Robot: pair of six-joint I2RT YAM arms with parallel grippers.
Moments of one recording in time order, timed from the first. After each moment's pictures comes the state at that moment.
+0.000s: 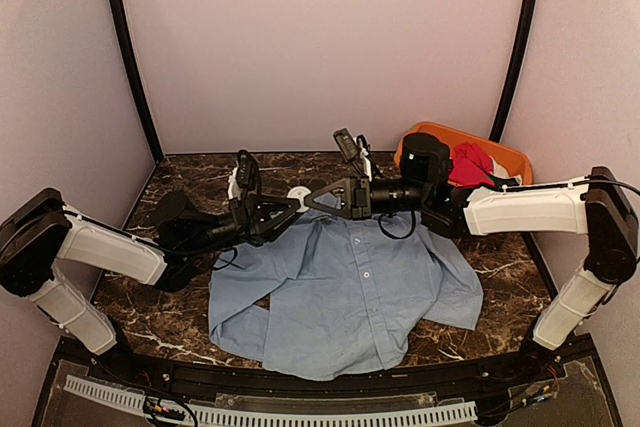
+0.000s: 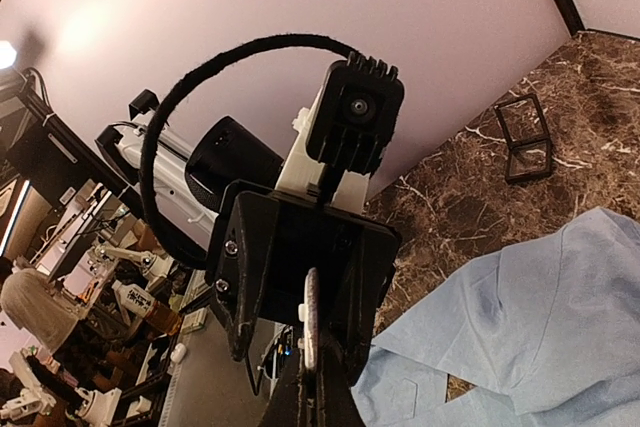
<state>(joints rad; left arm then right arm) -0.78 1.51 0.55 1.24 0.54 -1.19 0.84 1.61 1.03 0.51 -0.79 0.66</state>
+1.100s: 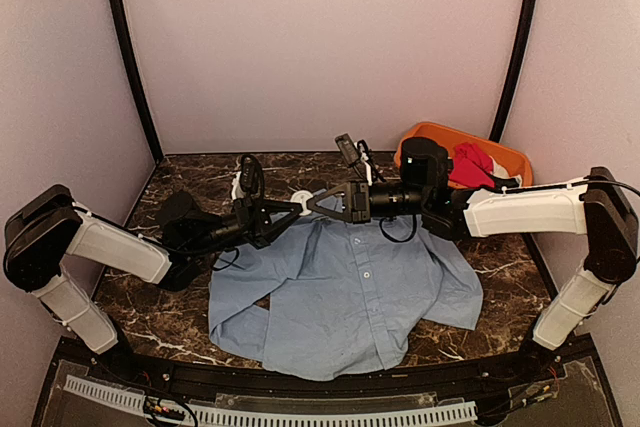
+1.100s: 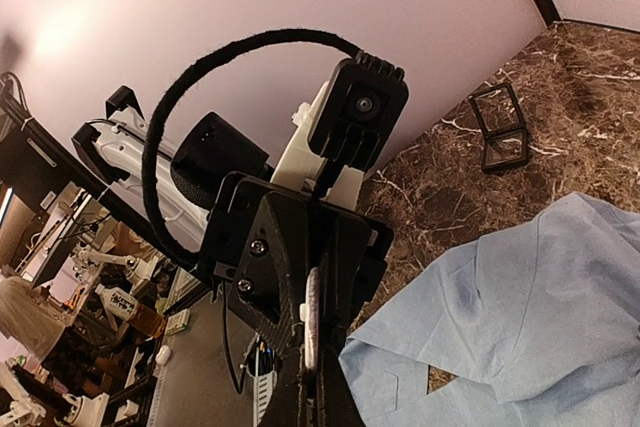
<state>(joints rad) -0.76 1.56 0.55 1.25 0.54 -1.26 0.84 1.61 1.01 0.49 -0.75 0.64</state>
